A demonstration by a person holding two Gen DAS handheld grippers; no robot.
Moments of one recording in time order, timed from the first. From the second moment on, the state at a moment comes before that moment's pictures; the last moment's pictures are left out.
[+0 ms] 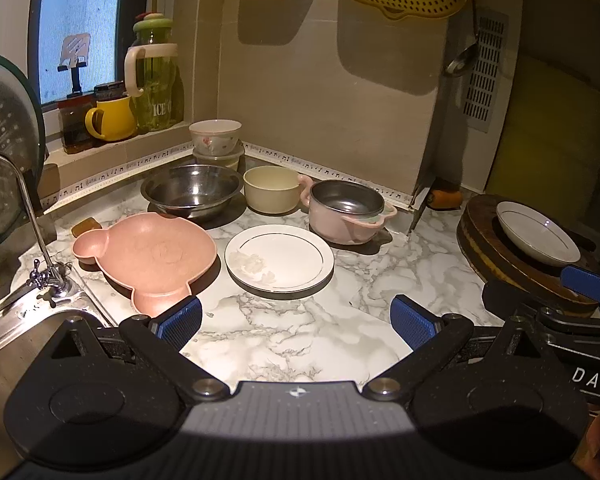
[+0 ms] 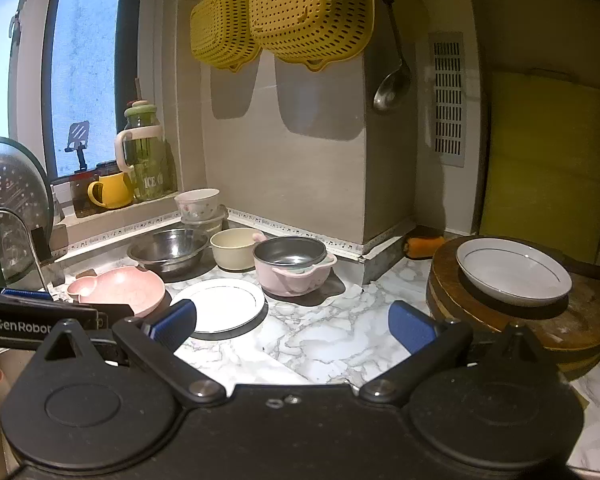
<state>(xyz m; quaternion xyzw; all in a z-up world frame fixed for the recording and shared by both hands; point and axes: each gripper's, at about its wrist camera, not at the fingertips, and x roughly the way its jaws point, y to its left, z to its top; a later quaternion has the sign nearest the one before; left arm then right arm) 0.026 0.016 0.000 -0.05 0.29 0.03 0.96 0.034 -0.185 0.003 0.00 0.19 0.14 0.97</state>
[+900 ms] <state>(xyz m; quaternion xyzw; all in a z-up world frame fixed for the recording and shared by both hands) 0.109 -0.070 0.004 0.00 0.29 -0.10 0.95 0.079 -0.253 0.014 -0.02 0.21 0.08 0.97</state>
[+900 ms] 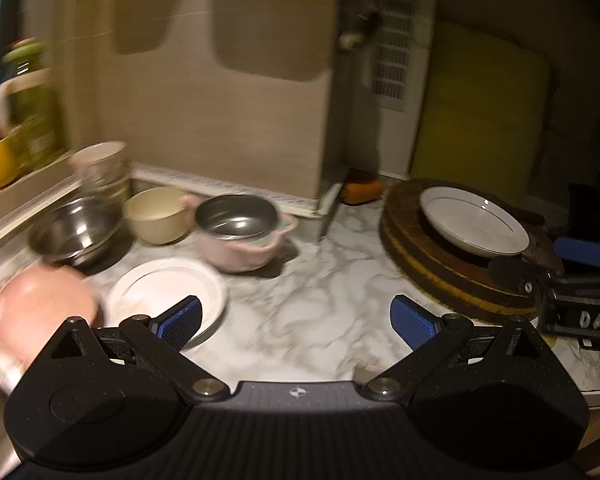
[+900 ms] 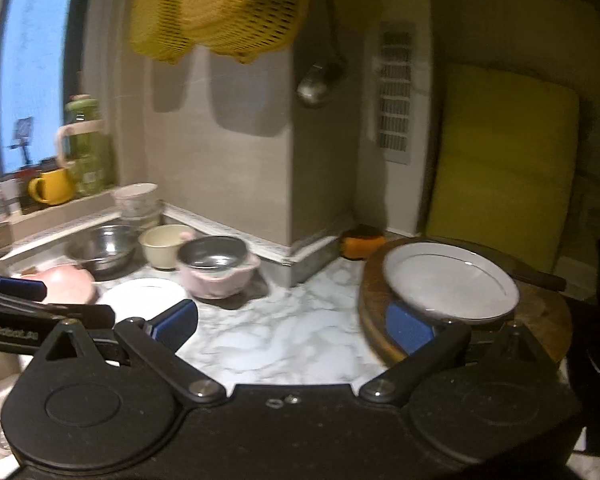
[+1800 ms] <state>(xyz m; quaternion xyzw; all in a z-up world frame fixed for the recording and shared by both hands) 0.361 -0.269 -0.044 -0.01 0.46 -0.22 0.86 0.286 -0.482 -0.047 0.11 0.39 -0.11 0.91</state>
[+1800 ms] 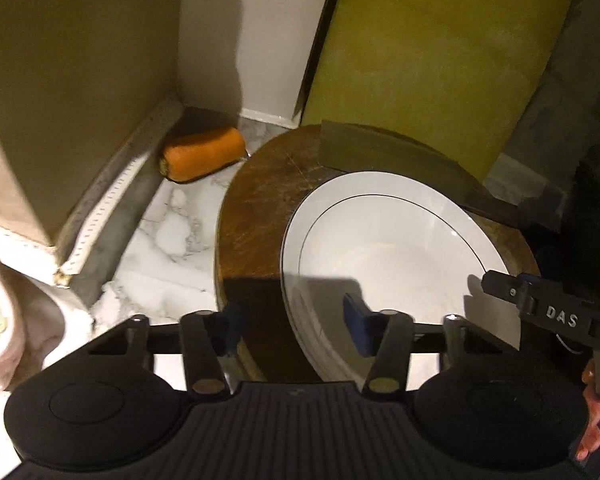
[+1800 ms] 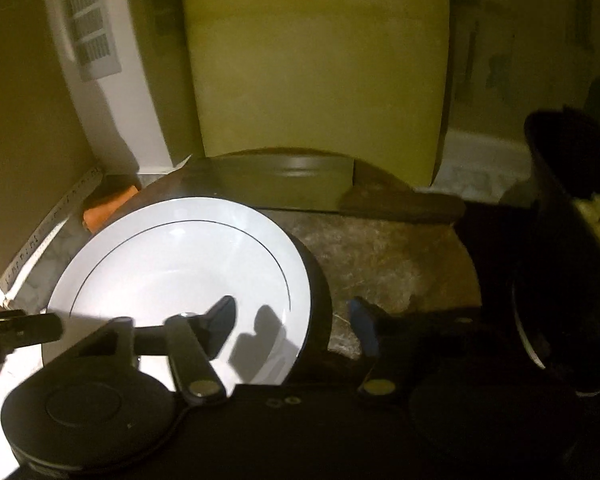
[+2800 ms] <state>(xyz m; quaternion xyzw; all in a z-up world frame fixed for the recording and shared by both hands) 0.353 -0.236 -0.041 -0.05 0.46 -0.18 0.87 0.287 -0.485 -0.051 0.18 0.39 -0.07 0.90</state>
